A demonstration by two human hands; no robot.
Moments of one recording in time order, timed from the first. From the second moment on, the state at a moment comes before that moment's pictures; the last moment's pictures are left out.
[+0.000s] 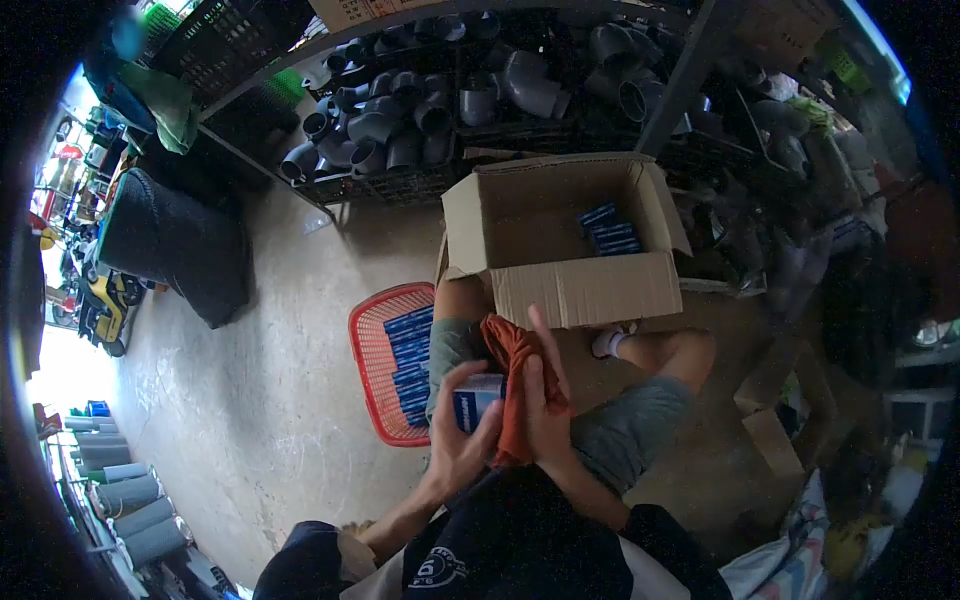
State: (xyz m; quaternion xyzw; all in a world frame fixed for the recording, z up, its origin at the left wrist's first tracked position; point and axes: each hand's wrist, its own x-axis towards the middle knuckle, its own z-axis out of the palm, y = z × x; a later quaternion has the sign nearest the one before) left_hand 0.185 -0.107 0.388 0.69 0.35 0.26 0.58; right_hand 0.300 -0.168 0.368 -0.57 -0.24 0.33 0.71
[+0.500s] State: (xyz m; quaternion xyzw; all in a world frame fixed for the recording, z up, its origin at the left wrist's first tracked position) left_hand 0.188 -0.085 0.401 0.61 0.39 0.27 0.63; right_hand 0.262 -0.186 0.343 -0.61 -0.24 0.36 0.66
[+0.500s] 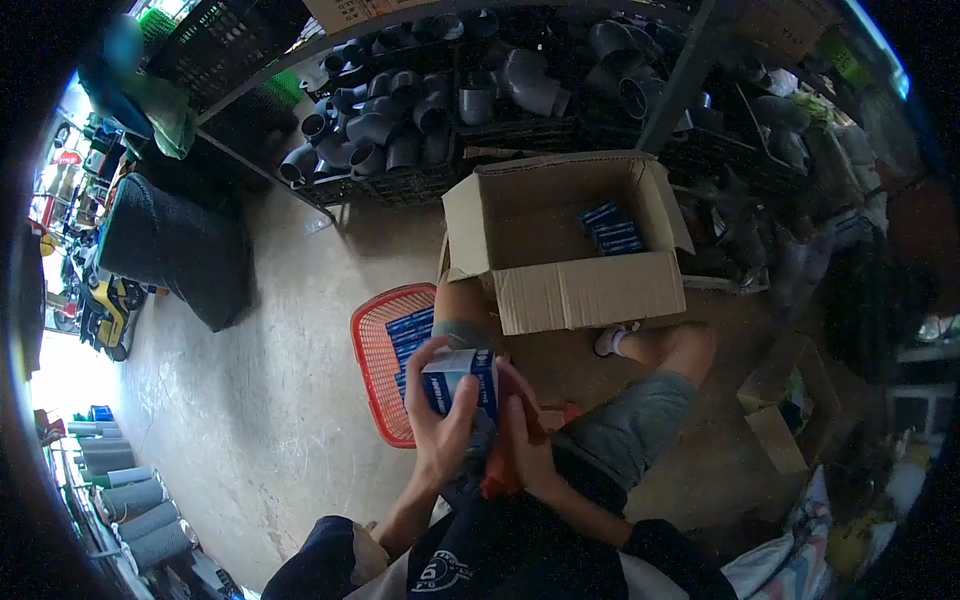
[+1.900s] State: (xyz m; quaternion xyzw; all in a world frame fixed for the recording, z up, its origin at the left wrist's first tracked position) left_hand 0.189 -0.095 0.370 0.56 0.41 0.24 0.68; right_hand 0.273 -0.162 0.356 -0.56 -0.36 0.28 0.69
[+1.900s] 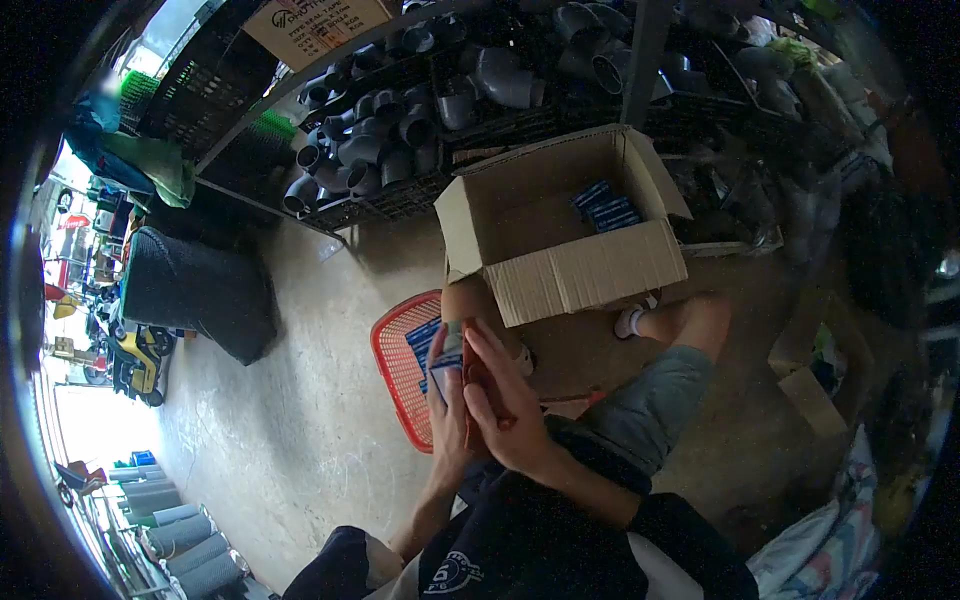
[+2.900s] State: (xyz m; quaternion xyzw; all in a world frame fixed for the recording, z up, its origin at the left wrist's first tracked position) left_hand 0.207 -0.115 0.380 0.61 0.37 0.25 0.66; right_hand 0.308 -0.185 0.361 -0.53 -0.36 0.35 0.69
